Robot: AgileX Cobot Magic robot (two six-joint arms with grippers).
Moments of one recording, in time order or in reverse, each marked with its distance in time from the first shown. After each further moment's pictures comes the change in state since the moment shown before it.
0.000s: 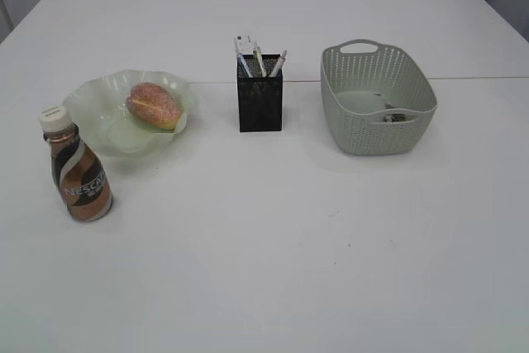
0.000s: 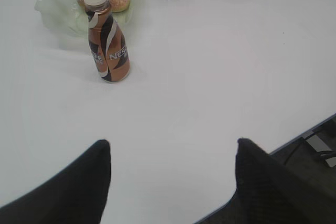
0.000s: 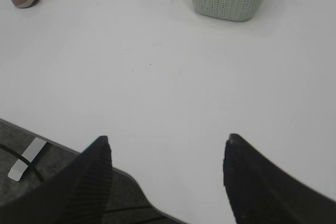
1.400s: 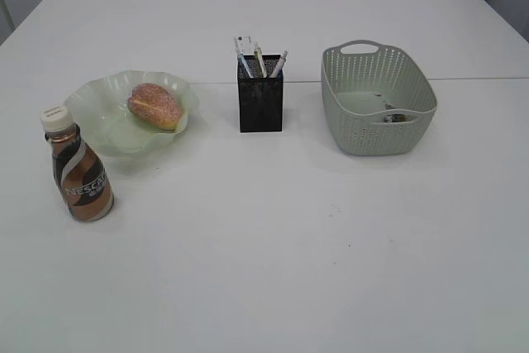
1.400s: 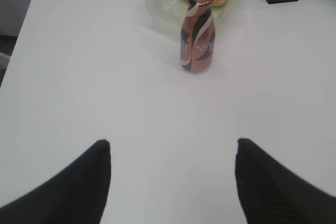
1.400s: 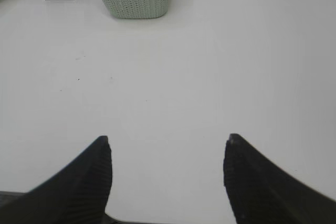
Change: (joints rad) left arm 0.374 -0.006 0.002 0.000 0.000 -0.001; right arm -0.339 0.000 0.000 0.004 0.000 -0.002
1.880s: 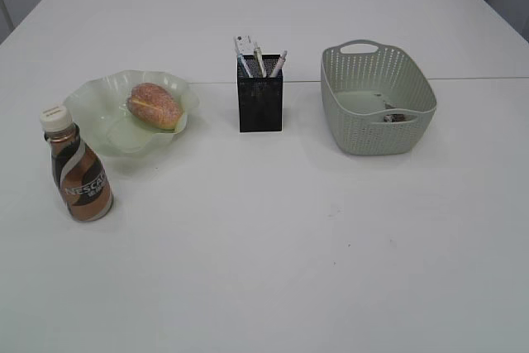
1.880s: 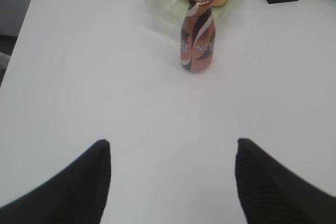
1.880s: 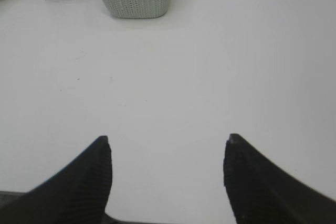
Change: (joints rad) left arm 0.000 0.000 0.000 -0.002 0.000 0.000; right arm 0.000 0.000 0.000 0.000 0.000 -0.002
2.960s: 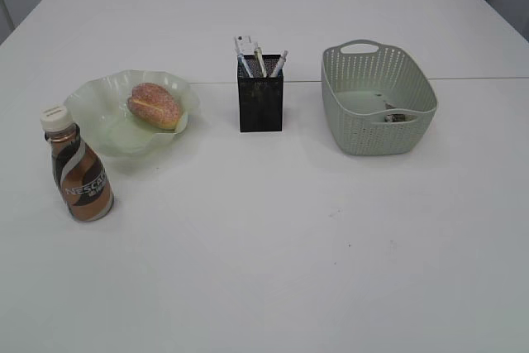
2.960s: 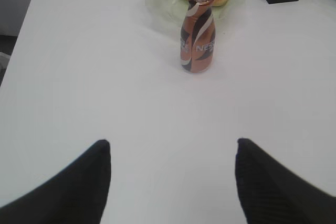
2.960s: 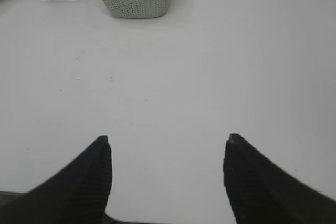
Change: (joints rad) left arm 0.000 0.000 0.000 0.000 0.000 0.000; right arm 0.000 0.000 0.000 0.000 0.000 0.000
